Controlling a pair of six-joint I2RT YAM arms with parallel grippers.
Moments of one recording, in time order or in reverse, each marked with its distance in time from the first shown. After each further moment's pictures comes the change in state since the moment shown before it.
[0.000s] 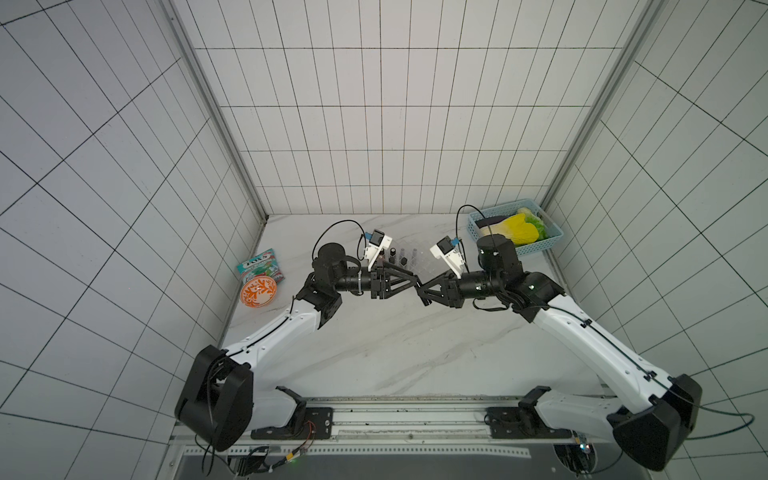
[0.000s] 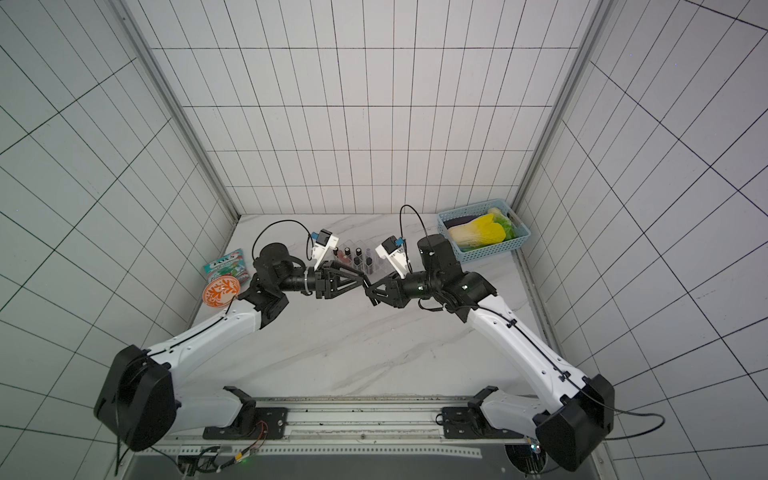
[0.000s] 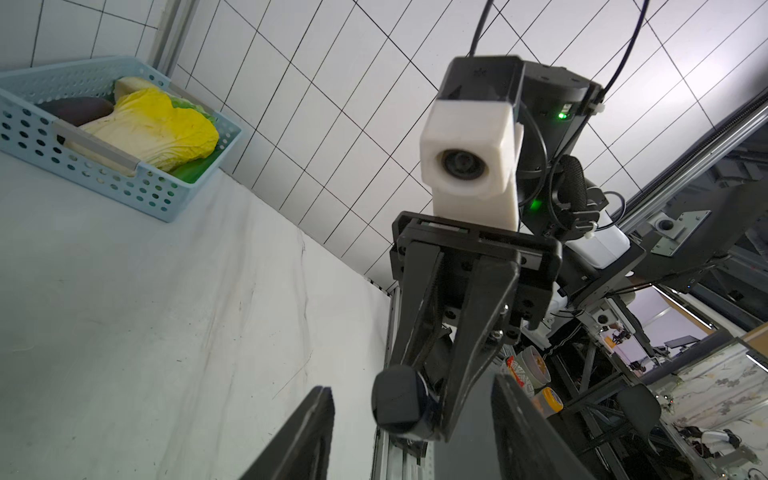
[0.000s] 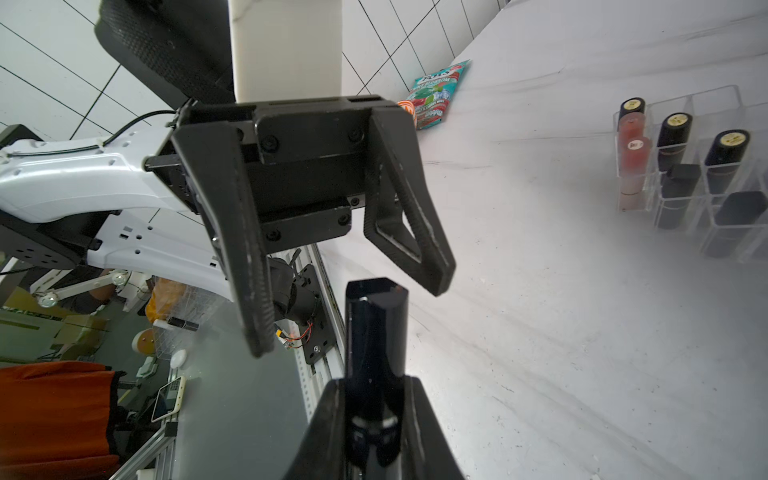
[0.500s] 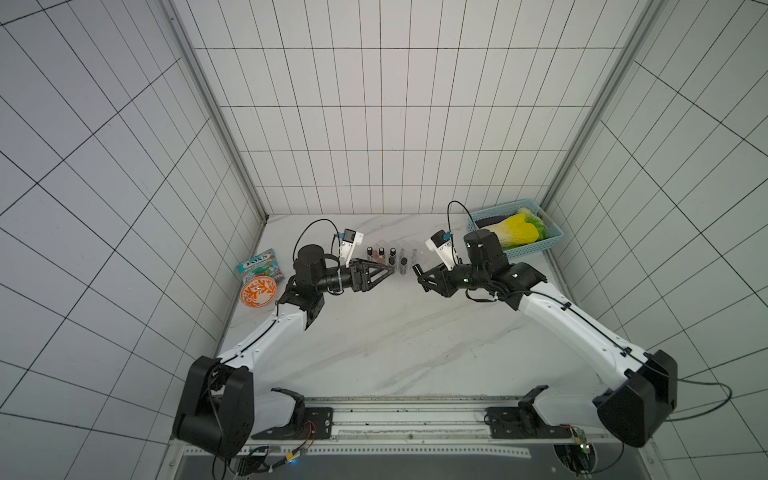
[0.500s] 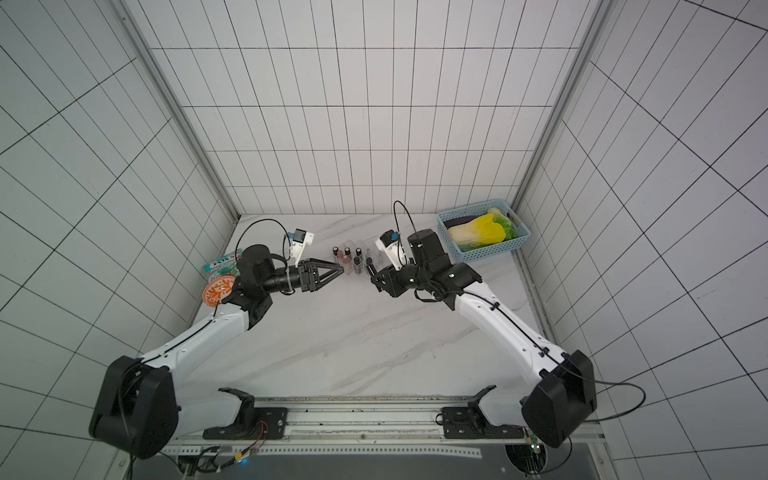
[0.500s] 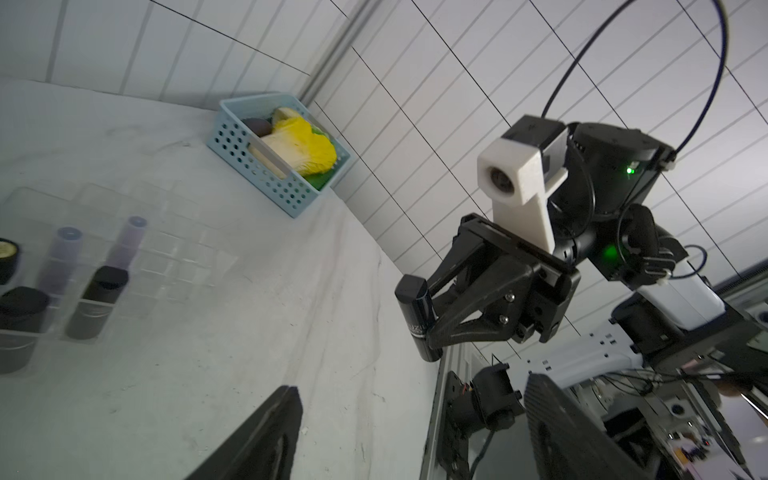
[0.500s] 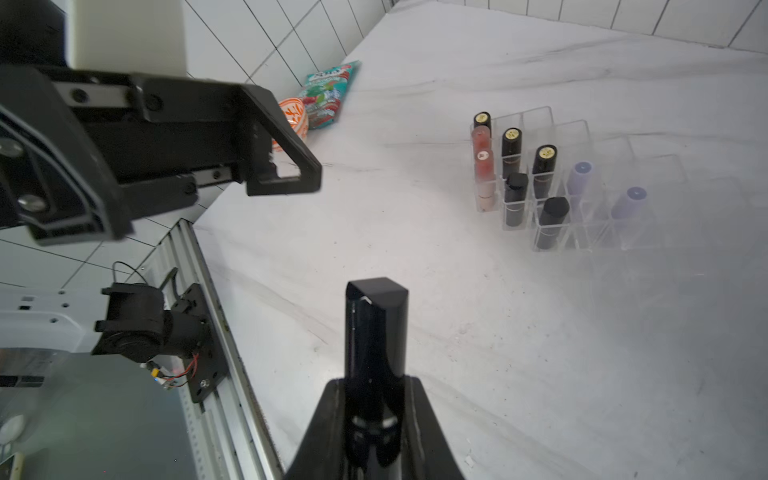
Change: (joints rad) left arm 0.185 -0.041 -0.095 -0.050 -0.044 -0.001; right arm 0.000 0.101 0.048 -0.013 0.244 -0.100
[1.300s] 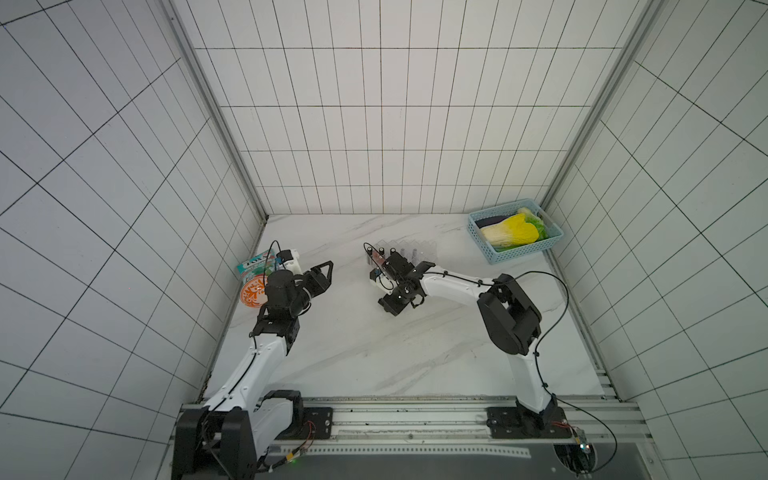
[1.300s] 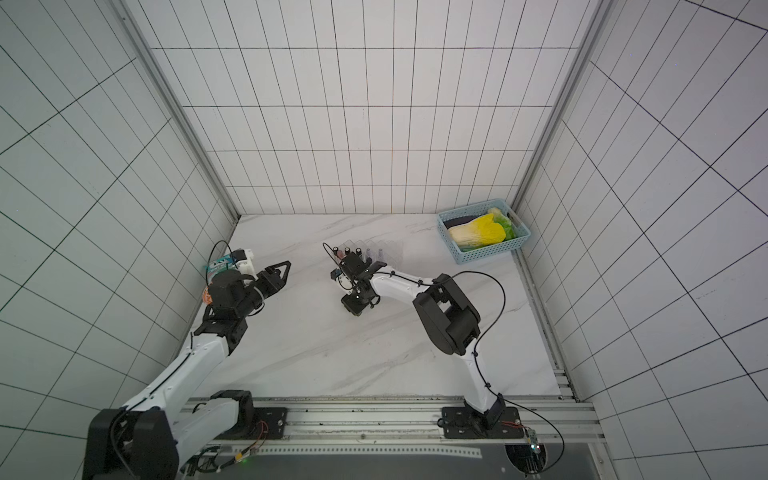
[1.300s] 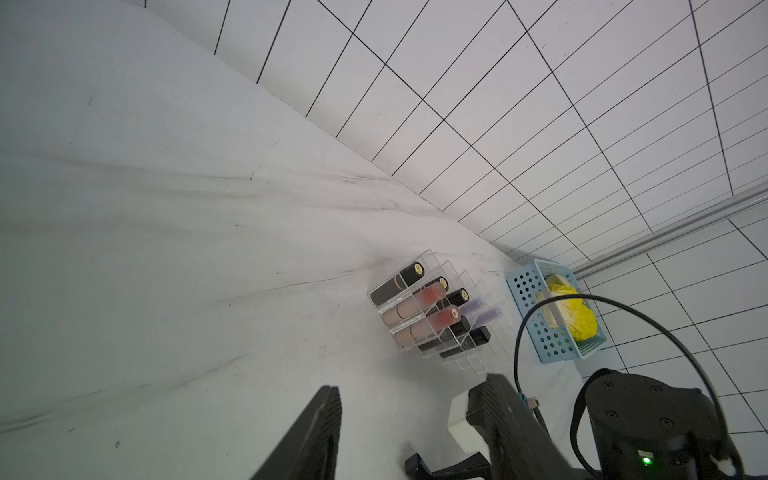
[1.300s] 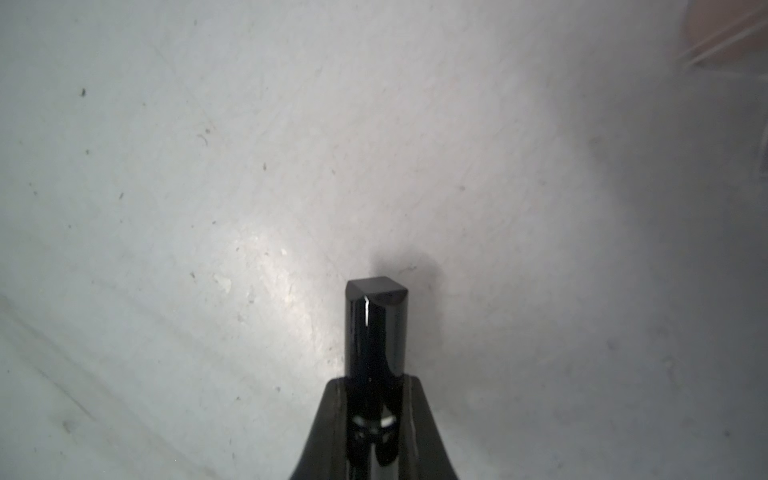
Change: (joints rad) left arm 0.289 -0.243 -0.249 -0.187 -0.701 0.008; right arm 0.219 0.789 0.324 -0.094 0.338 -0.192
